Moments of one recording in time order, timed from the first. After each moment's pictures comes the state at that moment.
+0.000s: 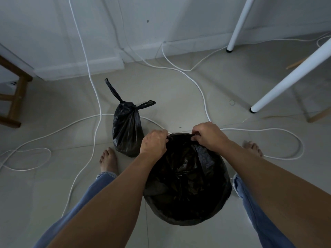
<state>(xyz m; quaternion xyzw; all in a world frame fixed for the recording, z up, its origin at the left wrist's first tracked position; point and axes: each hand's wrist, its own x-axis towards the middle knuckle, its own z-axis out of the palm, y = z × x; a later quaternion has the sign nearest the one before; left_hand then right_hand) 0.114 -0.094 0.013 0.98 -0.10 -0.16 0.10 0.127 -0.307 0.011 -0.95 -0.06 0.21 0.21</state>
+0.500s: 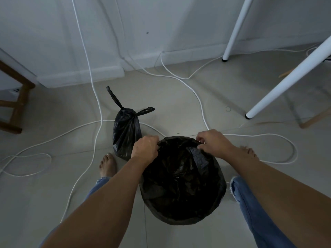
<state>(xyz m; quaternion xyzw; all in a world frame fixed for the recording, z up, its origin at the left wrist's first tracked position) 0.117 -0.072 0.027 0.97 -0.07 -0.20 0.08 0.115 -0.327 0.028 -0.95 -0.03 0.24 0.19</state>
